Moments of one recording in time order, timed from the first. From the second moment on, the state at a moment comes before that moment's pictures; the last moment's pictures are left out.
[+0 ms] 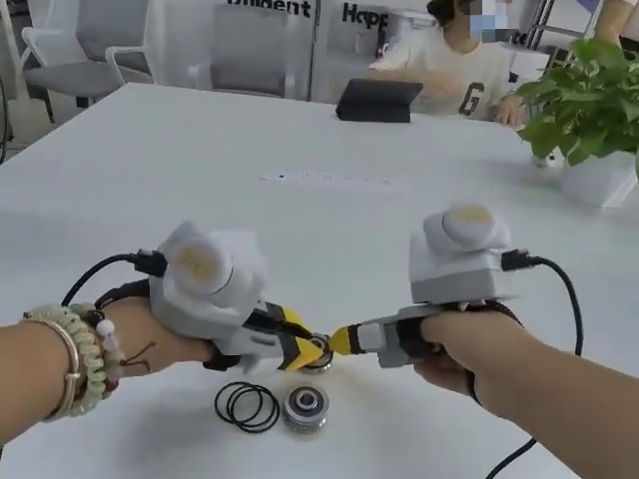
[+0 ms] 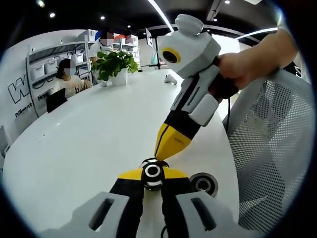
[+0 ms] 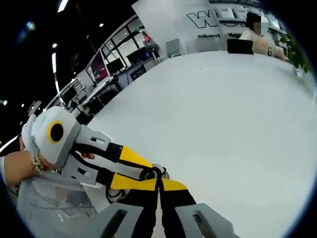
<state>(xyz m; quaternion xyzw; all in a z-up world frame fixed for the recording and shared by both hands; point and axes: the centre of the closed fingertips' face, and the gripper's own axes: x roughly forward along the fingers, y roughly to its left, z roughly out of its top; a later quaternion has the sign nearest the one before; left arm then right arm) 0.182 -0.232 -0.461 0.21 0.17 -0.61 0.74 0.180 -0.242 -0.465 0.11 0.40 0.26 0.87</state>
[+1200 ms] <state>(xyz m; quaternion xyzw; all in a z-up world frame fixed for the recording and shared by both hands) 0.180 -0.233 -0.462 0.21 0.17 -0.61 0.75 0.177 -0.241 -0.461 0.08 0.39 0.29 0.87</state>
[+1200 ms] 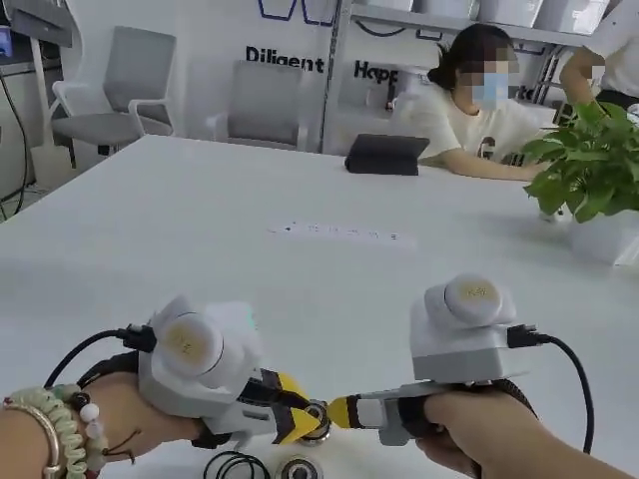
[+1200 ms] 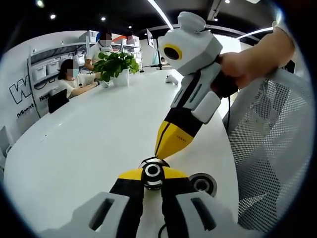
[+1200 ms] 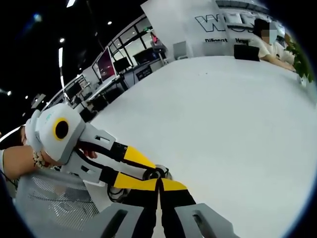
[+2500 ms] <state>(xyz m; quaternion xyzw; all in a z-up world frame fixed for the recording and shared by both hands) 0.192 -0.186 -0.365 0.18 0.15 -0.59 0.77 0.177 -0.207 -0.422 0.15 0.34 0.34 0.87</state>
